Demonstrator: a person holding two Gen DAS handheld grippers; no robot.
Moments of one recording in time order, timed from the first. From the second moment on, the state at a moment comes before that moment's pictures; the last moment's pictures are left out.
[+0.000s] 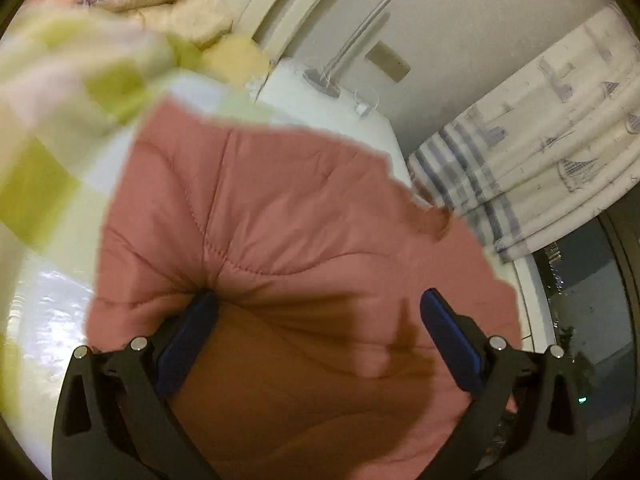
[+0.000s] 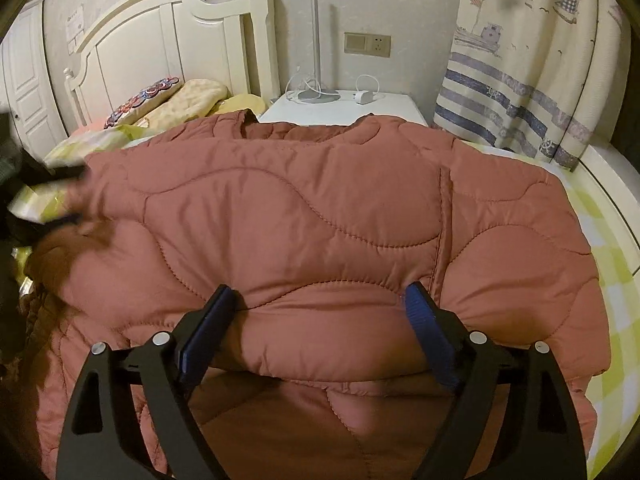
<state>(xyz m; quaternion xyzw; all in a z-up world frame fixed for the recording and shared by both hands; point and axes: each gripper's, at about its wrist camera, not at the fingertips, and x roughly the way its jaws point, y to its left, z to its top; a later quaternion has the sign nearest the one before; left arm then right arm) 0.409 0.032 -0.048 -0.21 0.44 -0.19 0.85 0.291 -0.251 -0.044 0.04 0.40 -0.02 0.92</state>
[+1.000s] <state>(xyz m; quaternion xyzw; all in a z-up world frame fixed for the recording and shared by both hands) 0.390 0.005 -0.048 -0.02 0.43 -0.13 0.89 0.291 -0.259 -0.045 0.06 0.39 0.00 0.92</state>
